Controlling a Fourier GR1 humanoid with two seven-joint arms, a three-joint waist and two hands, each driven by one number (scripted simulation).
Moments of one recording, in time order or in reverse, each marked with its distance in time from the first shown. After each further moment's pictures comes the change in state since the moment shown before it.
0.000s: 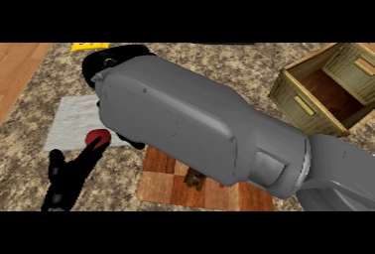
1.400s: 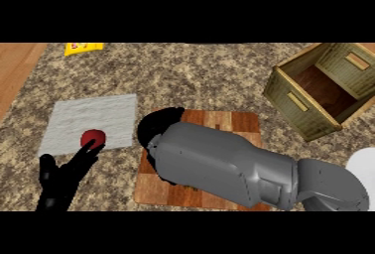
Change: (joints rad) left arm 0.039 -0.017 0.061 0.003 -0.020 -0.030 -0.024; right arm 0.336 -0.006 0.329 -0.179 0.054 -0.218 -0.001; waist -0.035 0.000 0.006
